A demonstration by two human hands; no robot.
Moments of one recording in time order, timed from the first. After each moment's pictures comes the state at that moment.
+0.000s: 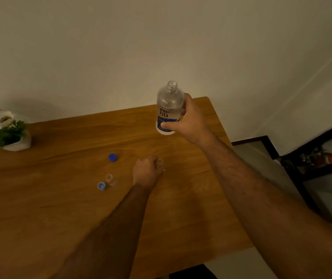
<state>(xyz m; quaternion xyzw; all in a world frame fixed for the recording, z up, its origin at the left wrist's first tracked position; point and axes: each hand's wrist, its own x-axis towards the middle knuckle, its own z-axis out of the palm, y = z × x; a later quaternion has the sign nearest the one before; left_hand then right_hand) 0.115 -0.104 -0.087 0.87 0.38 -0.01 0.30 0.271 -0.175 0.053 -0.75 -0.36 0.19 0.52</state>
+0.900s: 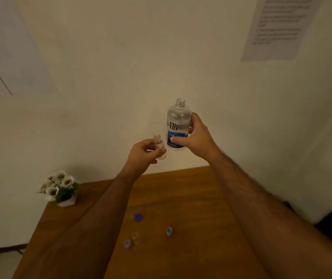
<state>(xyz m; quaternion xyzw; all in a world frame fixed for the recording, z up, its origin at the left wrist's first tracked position) 0.120 -0.010 0.204 0.74 0.26 0.25 0.56 0.281 -0.129 0.234 -0.70 -0.43 0.14 0.55</state>
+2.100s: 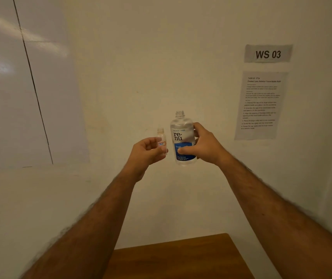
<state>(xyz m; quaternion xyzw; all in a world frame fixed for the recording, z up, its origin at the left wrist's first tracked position) 0.107 0.023 0.403 0.67 0.10 0.37 0.63 0.269 -0.117 0.429 -0.69 -0.52 0.01 0.50</state>
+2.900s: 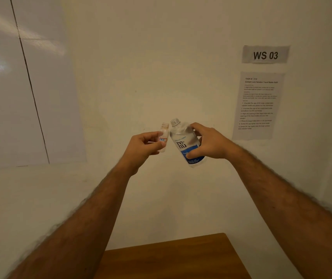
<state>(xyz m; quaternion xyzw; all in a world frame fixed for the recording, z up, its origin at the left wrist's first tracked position) 0.099 0.017 0.424 0.73 0.08 0.37 0.56 0.285 -0.139 0.450 -0.76 -0.56 -0.01 0.33</state>
